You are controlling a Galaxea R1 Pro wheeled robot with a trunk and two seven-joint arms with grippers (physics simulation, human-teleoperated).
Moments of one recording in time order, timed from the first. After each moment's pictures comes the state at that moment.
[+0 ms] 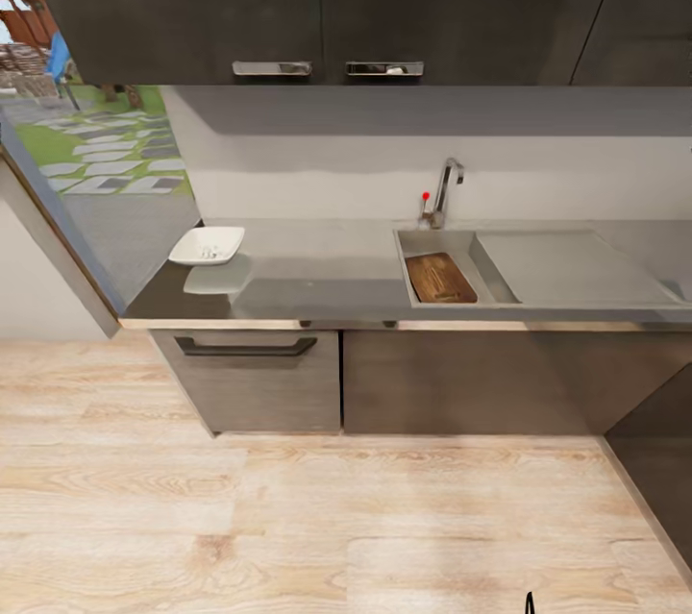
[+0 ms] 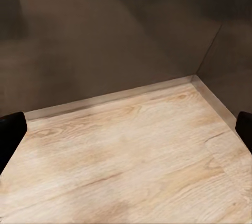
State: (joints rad) left arm 0.41 -0.09 0.04 -1.27 -0.06 -0.22 0.17; right arm -0.02 -0.14 0.41 -0.55 -0.39 -0.93 -0.52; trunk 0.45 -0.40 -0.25
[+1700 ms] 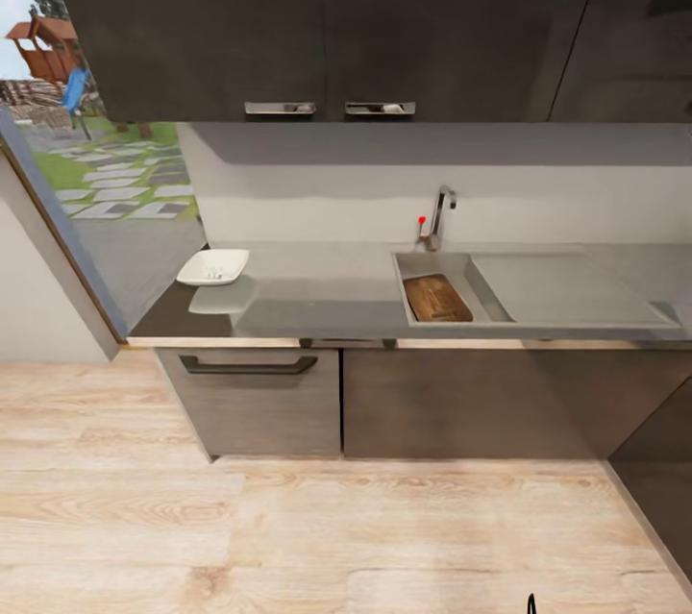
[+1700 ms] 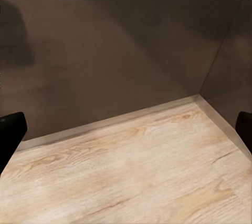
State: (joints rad) left arm 0.41 -0.09 0.04 -1.26 -0.06 -0.22 0.17; right arm -0.02 -0.14 0.41 -0.53 -0.39 -0.97 -0.52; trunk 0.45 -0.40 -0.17
